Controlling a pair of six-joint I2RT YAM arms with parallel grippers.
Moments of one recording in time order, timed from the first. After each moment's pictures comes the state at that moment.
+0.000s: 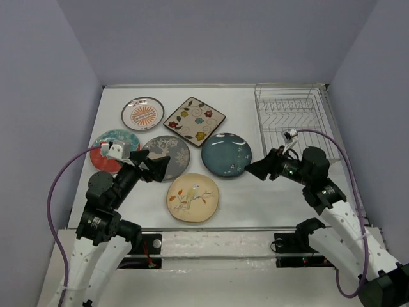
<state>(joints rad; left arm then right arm) -0.34 0.35 0.61 -0.26 0.16 -0.34 0.36 0.70 0.57 -0.09 -0.58 0.60</state>
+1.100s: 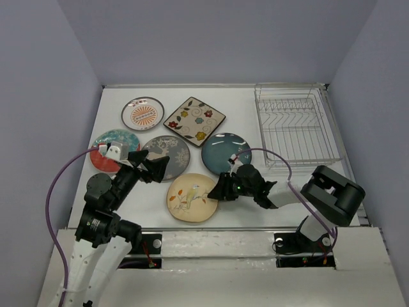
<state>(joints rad) -0.34 0.33 0.61 -0.26 0.16 -0.35 0.86 1.57 0.44 0.57 -0.24 0.87</state>
